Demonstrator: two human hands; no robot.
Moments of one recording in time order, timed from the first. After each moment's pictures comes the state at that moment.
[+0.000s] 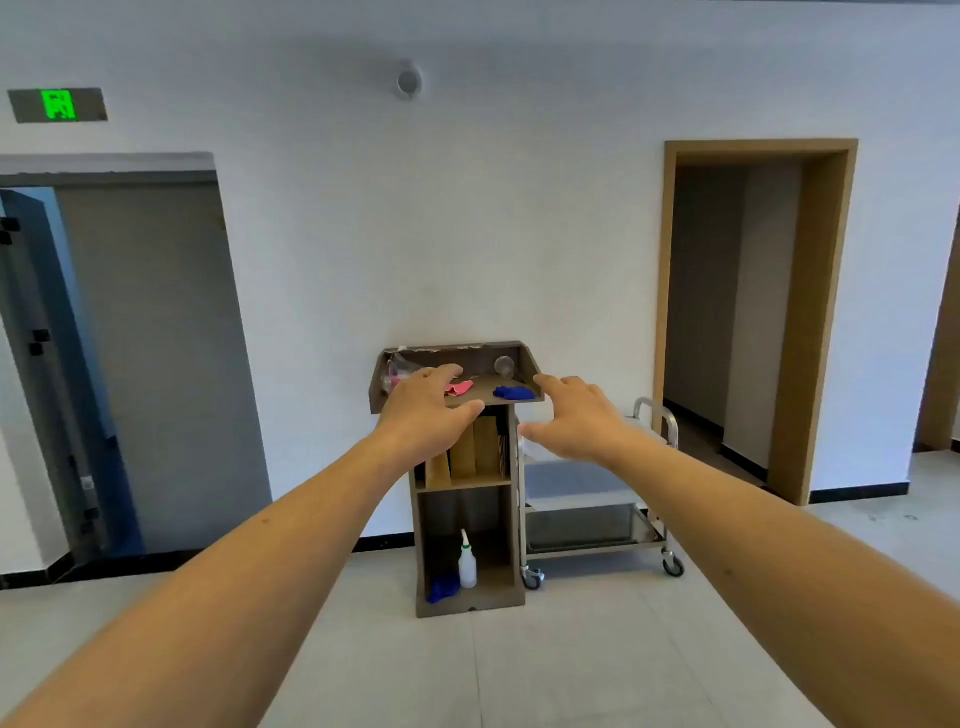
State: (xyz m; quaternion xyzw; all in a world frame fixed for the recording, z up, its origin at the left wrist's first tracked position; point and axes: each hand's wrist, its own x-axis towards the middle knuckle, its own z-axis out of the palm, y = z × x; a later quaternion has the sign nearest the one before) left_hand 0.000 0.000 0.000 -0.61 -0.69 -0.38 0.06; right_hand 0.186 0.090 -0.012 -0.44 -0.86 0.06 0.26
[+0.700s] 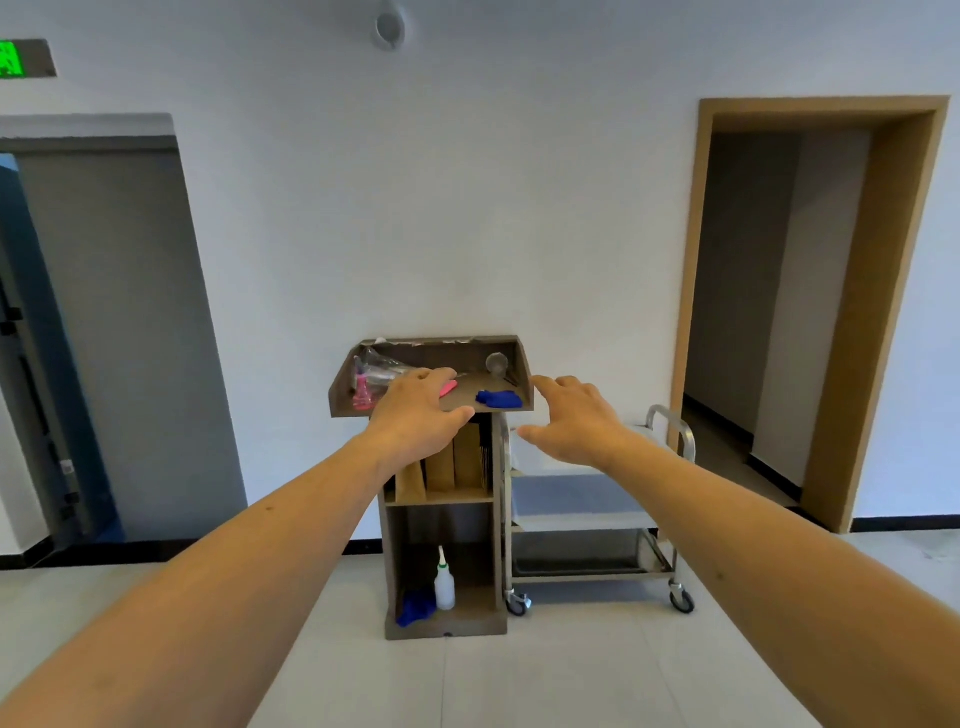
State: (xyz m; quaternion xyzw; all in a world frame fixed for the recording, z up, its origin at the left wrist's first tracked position) left_hand 0.016 0.282 -0.019 -0.58 -0.74 -0.32 0.07; right_hand 0.217 0.365 -0.017 -0.43 -0.87 0.04 0.22
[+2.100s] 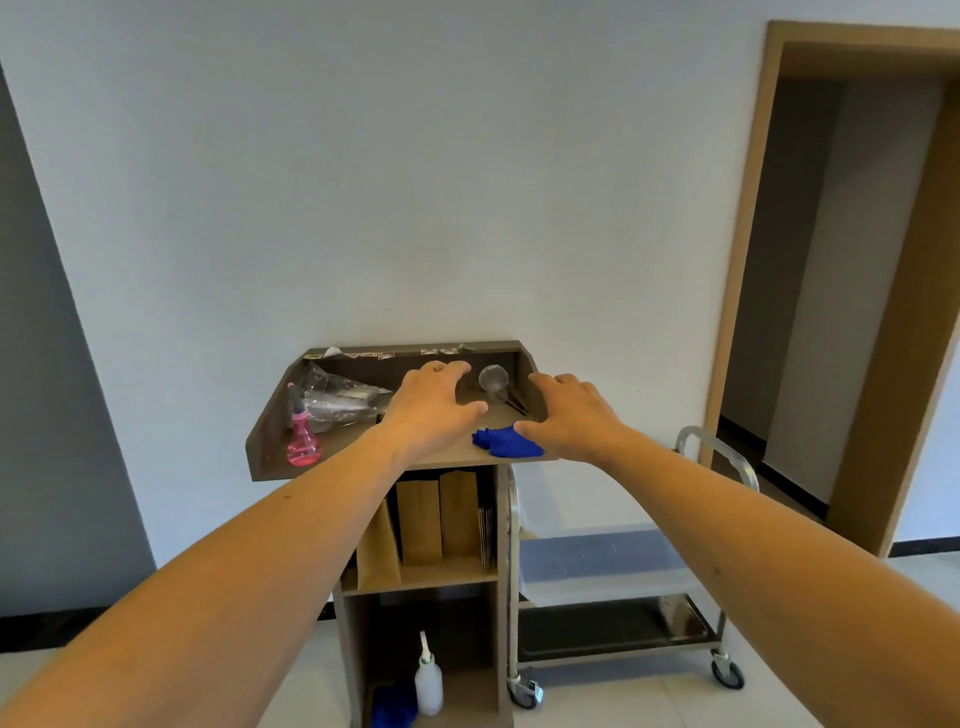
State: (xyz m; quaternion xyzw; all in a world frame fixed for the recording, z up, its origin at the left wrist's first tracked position) left_hand -0.212 0.682 -0.033 -0.62 -0.72 -0.31 0.03; right_hand -0.027 0.760 -0.045 -0.46 -0.86 0.05 0.23
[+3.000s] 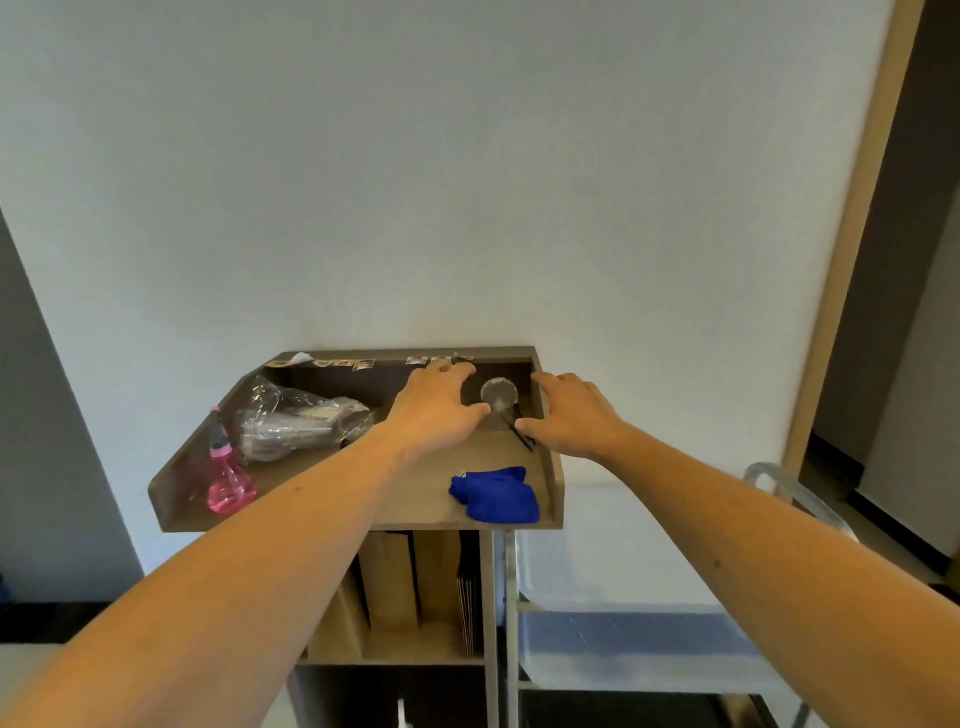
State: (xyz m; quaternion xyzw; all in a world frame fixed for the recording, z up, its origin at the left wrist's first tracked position) left_hand -0.234 0.967 -0.057 -0.58 -0.77 -0.26 0.07; right_hand -0.062 1.064 -0.072 -0.41 -0.88 0.10 0.22
